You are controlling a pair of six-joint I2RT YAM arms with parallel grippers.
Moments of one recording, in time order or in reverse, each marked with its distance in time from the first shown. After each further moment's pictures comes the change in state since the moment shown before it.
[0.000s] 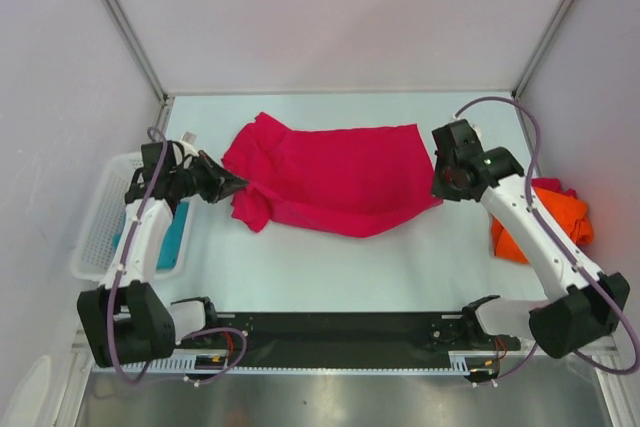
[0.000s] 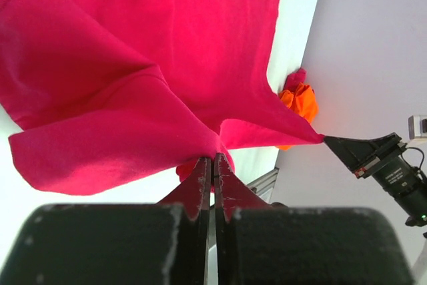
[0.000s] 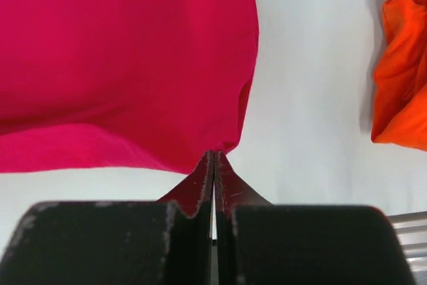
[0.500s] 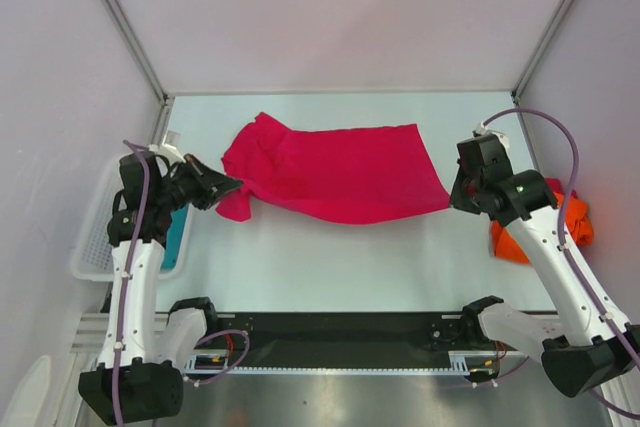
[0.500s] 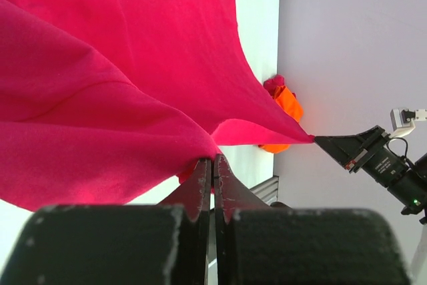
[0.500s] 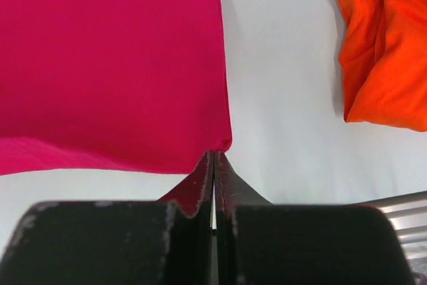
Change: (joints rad) left arm 0.000 -0.341 0.003 -0.077 -0.011 -0.023; right arm -0.026 -0.230 -0.057 -0.062 0.031 0.014
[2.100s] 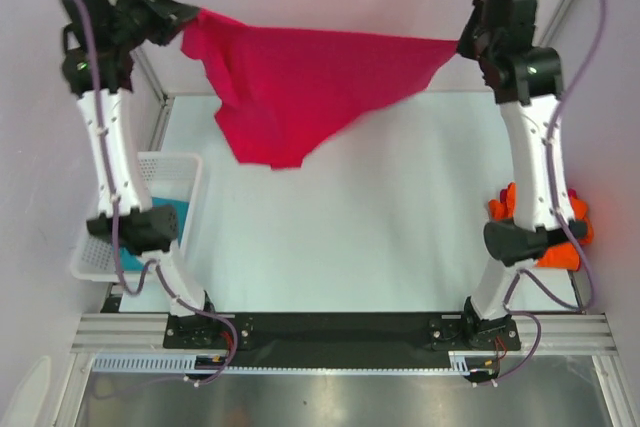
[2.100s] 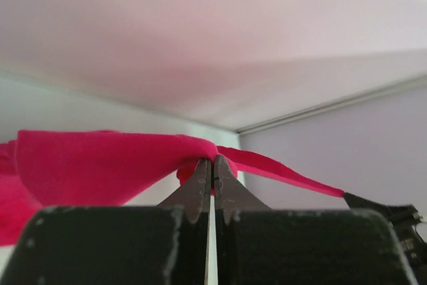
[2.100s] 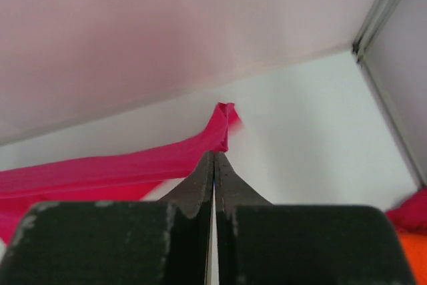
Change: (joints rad) left arm 0.003 1.118 1.640 -0.206 -0.176 -0.093; right arm -0.139 0.822 1.294 0.100 0.051 -0.237
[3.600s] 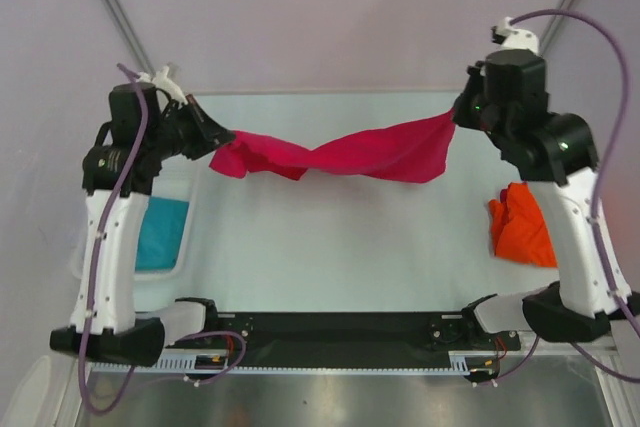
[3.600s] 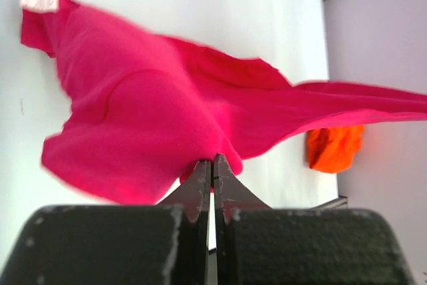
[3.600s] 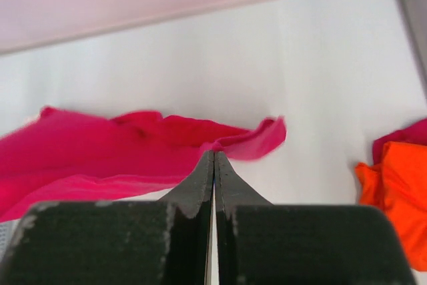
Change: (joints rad) left arm -0.228 -0.760 -0.942 -0.153 -0.185 0.312; right arm 0.228 -0.496 -0.533 -0.061 0.027 0.091
